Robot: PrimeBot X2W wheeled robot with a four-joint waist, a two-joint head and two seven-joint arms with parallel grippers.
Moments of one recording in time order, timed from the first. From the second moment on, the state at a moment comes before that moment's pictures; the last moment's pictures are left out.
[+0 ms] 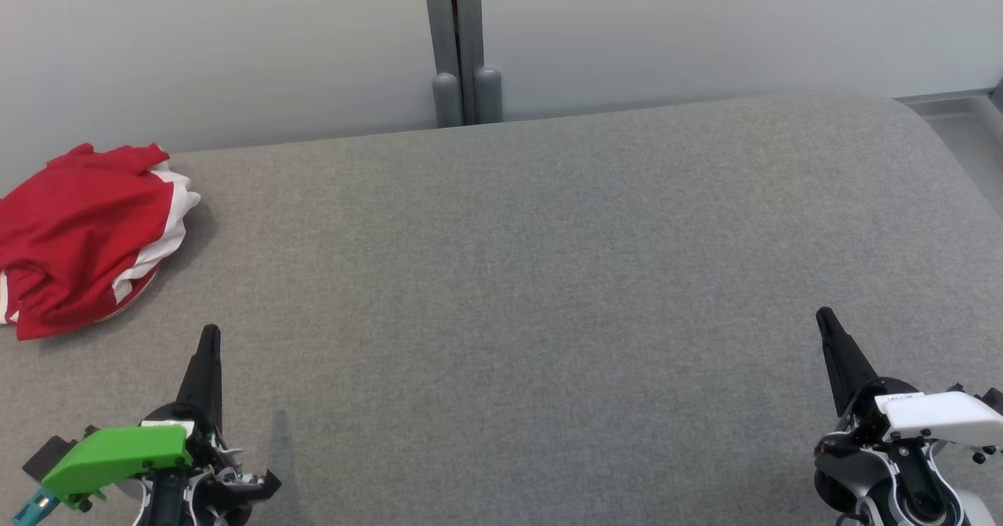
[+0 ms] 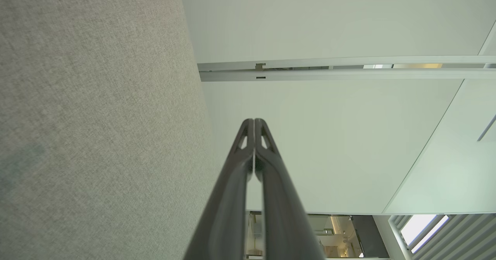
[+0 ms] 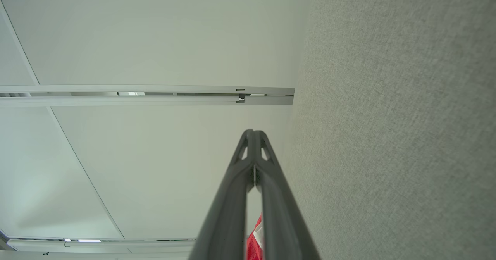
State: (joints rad) left arm -0.10 0.05 0.11 0.24 -1.61 -0.13 0.11; right arm -0.10 -0.05 -0.11 0.25 1.61 0.13 0.11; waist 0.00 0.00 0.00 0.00
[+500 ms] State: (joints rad) left arm -0.10 0.05 0.11 0.24 -1.61 -0.13 0.11; right arm -0.10 -0.05 -0.11 0.25 1.61 0.13 0.11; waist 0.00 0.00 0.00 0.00
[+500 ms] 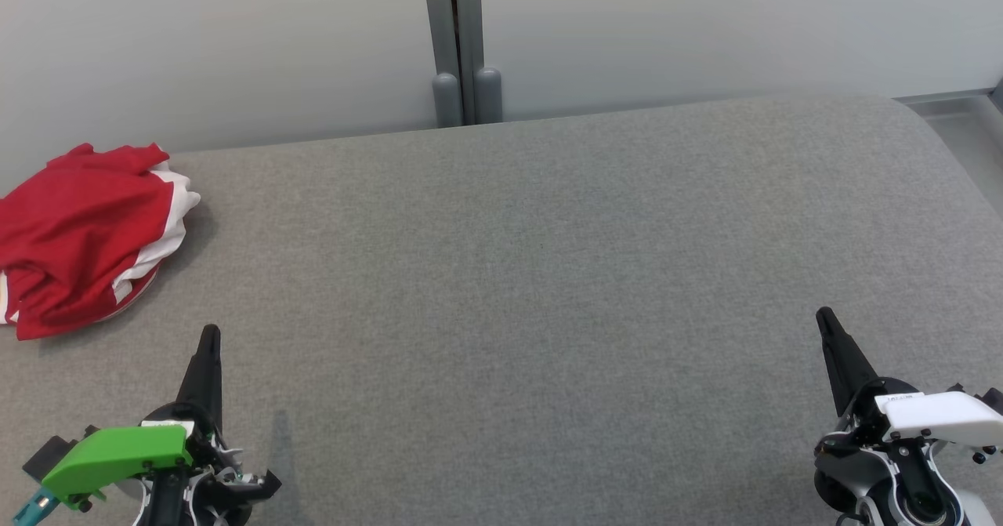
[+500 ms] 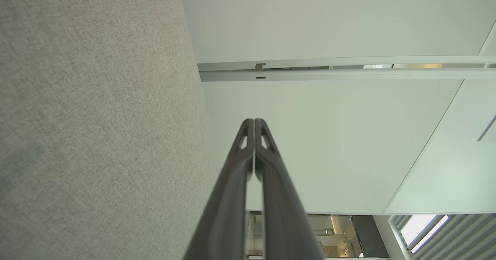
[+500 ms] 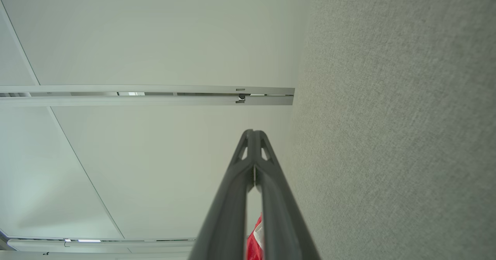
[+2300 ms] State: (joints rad) left arm -0.06 0.04 0.04 0.29 -1.59 -0.13 0.06; right arm -0.05 -0.03 -0.09 0.29 1.57 0.13 0.06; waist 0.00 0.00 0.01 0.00
